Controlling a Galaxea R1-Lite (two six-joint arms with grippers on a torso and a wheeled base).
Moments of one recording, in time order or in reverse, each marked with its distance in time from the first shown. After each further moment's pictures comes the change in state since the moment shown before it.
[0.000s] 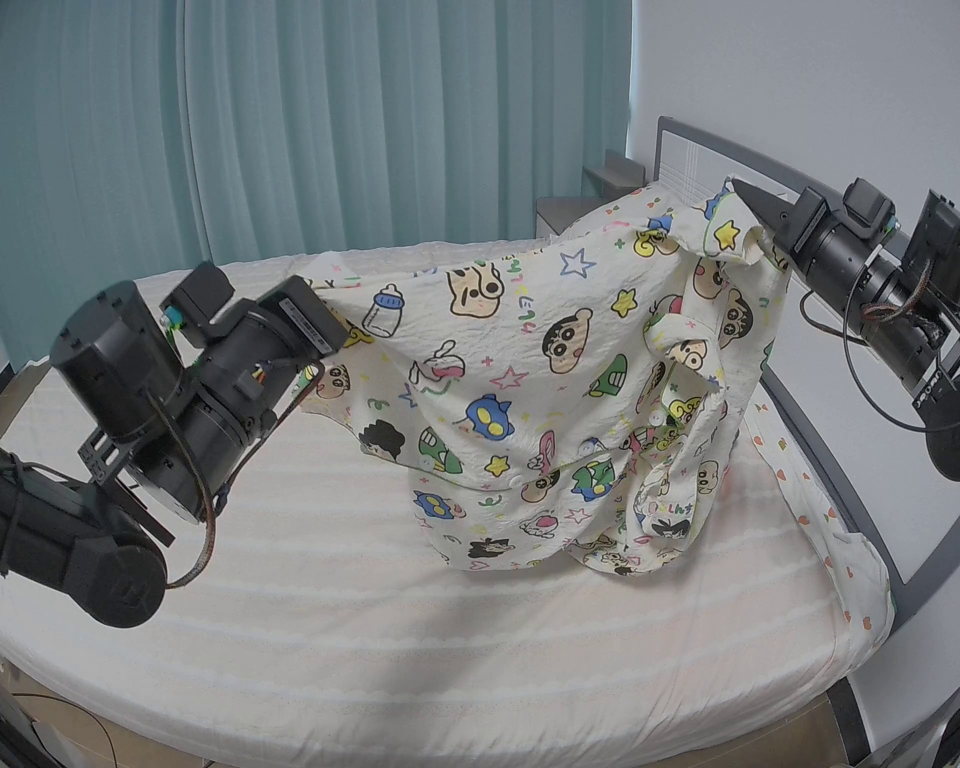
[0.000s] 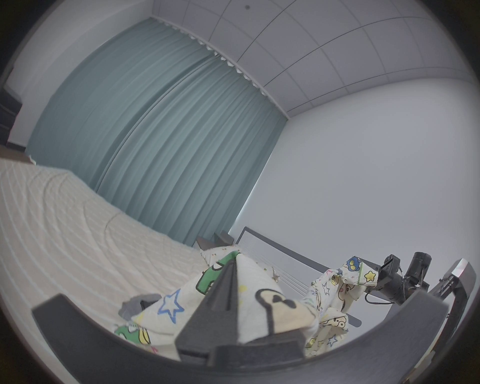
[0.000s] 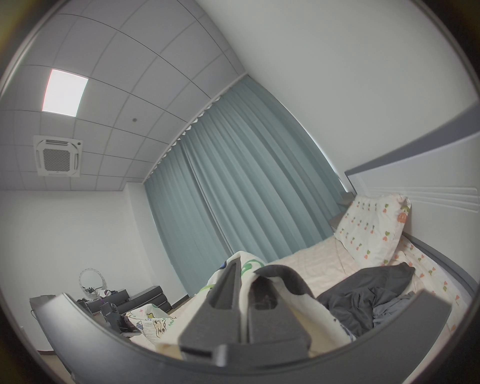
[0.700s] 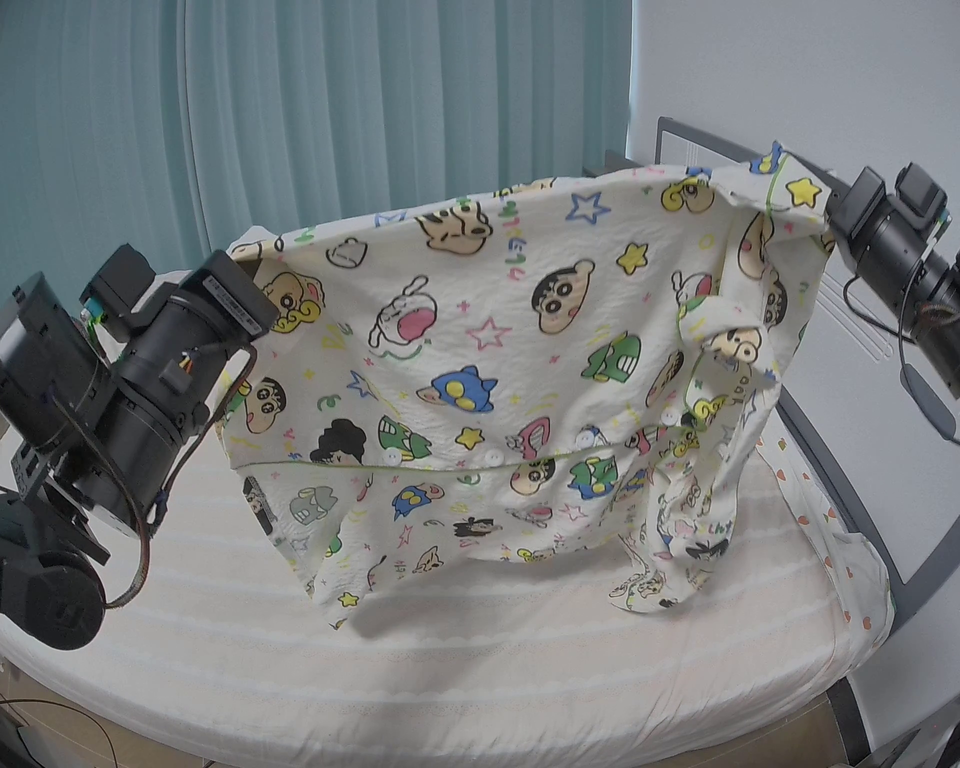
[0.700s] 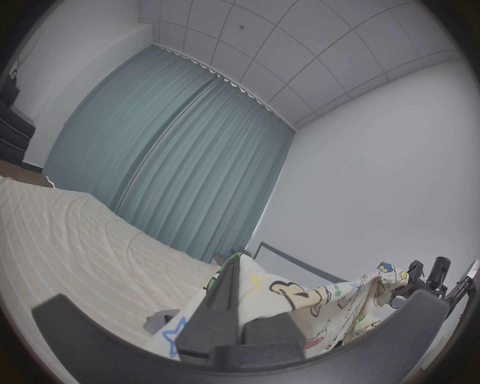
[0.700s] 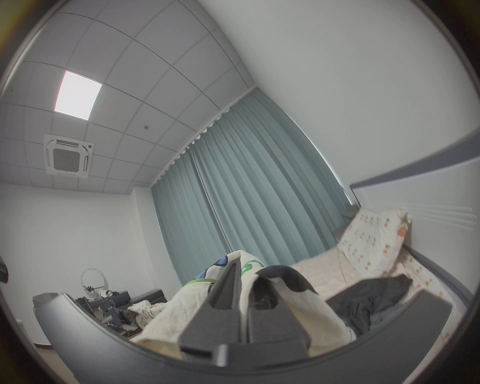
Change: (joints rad) left arm -0.014 -0.129 0.097 0.023 0.144 0.033; right arm -0.020 -0.112 0.116 -0.007 0.020 -0.010
